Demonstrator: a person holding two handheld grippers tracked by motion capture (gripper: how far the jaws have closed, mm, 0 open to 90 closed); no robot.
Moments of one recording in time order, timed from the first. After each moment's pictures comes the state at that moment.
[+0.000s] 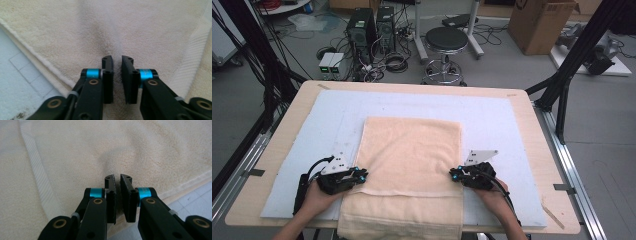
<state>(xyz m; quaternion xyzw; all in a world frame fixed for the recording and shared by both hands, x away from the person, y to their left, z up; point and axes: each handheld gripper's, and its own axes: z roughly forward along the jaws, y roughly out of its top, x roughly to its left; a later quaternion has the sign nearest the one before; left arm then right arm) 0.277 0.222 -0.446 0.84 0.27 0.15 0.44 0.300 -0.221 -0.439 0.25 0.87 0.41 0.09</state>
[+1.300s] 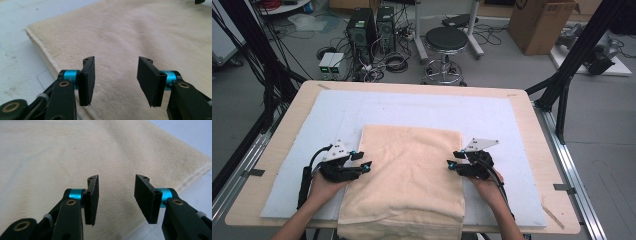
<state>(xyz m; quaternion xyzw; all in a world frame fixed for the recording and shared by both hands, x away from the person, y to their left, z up) 0.308 0.218 -0.440 0.80 0.34 0.16 0.47 0.330 -0.219 -0.435 0.31 0.84 0.43 0.13</state>
